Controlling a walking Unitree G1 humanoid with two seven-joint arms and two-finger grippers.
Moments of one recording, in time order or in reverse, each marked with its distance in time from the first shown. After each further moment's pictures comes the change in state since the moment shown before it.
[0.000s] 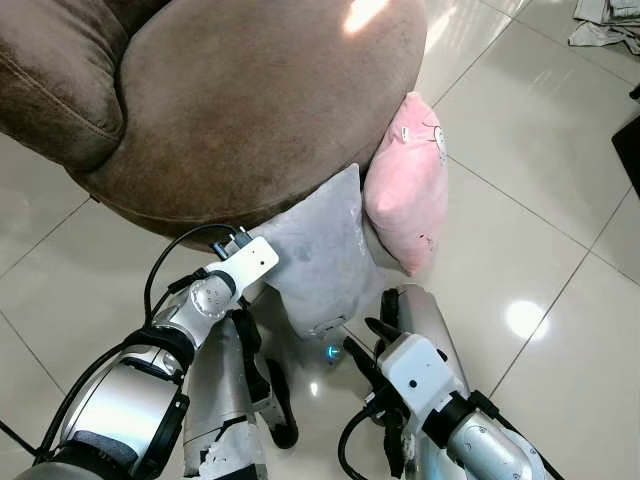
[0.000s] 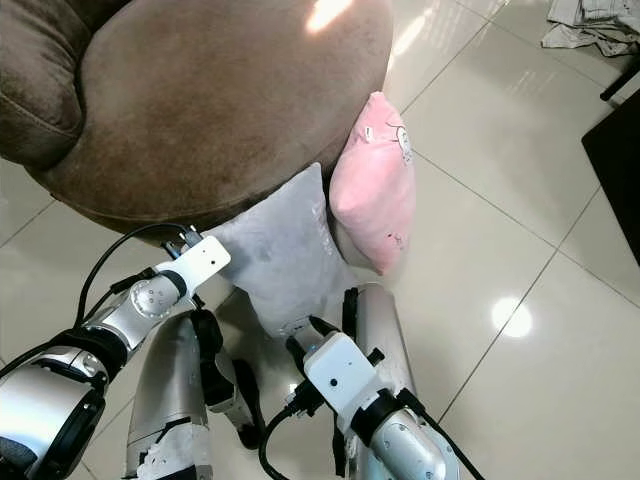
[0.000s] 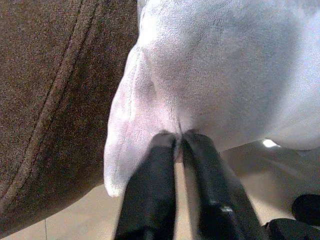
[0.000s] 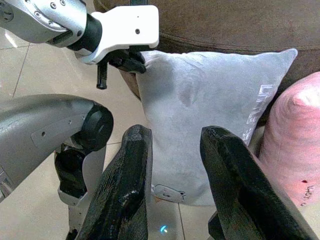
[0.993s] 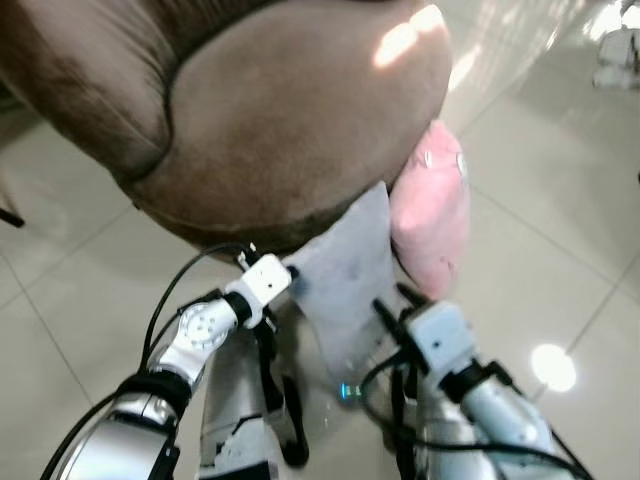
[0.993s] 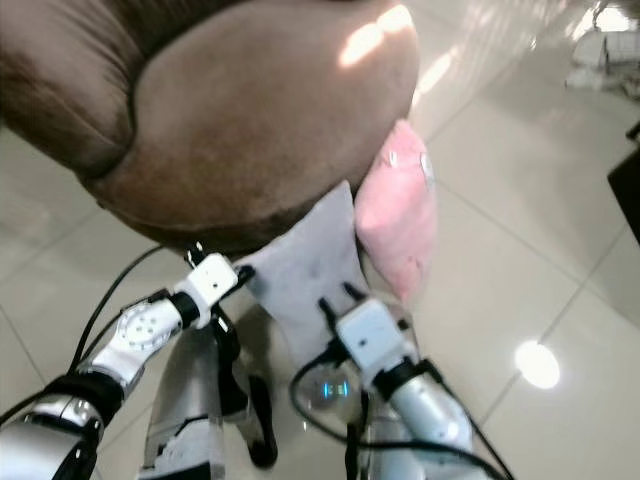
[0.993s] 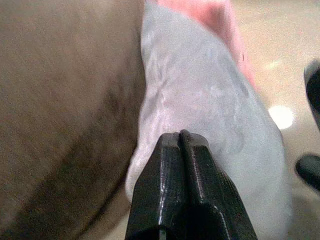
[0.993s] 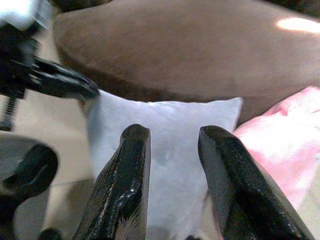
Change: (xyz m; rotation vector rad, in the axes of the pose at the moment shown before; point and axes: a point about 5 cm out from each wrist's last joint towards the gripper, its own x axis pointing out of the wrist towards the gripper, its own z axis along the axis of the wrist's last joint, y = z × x) left arm -0.028 -0.031 0.020 -0.189 -0.495 -0.218; right arm 0.013 -0.046 -0.011 -0.024 -0.063 -0.198
